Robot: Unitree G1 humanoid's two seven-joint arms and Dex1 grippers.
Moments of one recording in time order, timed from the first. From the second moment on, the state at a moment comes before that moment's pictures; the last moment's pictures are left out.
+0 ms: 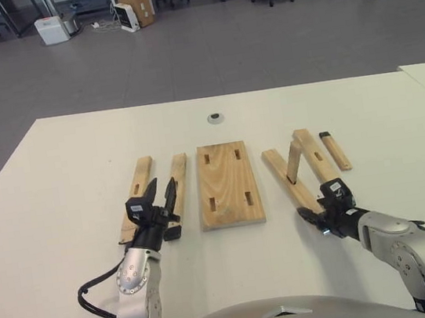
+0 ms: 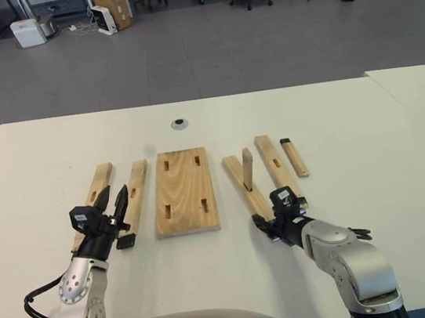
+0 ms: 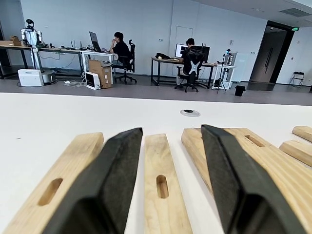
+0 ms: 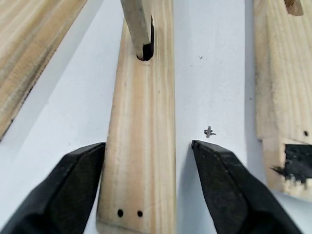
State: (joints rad) left arm 0.29 0.08 0.02 -0.12 -0.23 -0.18 -0.31; right arm 0.23 -0.38 -0.04 -0.59 0.31 1.13 0.27
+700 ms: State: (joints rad) left arm -0.15 0.32 0.17 0.01 -0.65 0.13 -0.69; right arm -0.11 -0.53 -0.19 -0.33 0.39 1.00 0.41
